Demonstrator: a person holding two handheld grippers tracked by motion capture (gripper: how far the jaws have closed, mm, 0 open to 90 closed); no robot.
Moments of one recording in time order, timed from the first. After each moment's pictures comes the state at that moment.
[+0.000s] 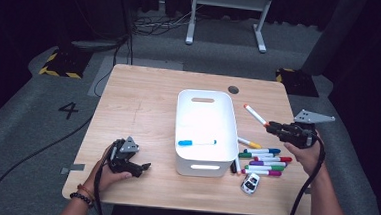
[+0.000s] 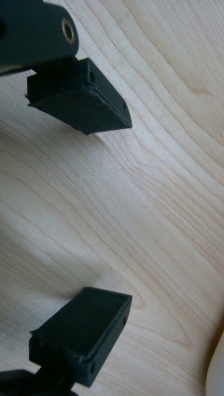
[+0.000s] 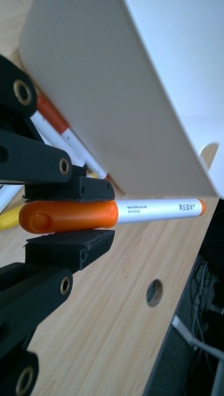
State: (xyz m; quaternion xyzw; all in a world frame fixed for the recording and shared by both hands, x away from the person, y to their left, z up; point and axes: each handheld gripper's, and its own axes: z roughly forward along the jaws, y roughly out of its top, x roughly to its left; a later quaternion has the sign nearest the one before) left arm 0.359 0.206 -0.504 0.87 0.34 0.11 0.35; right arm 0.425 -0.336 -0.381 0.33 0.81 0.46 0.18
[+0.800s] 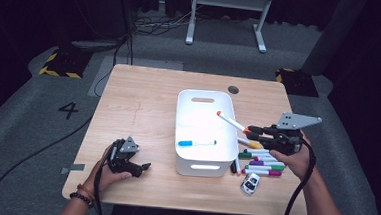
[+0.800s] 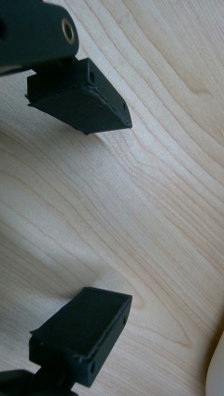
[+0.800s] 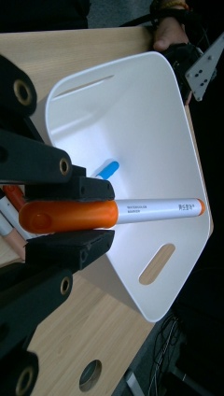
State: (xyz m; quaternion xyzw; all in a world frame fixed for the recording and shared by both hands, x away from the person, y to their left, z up) left arm 0.359 0.206 -0.504 0.87 0.34 0.11 0.35; right arm 0.385 -0.266 -0.342 0.21 0.84 0.48 0.15
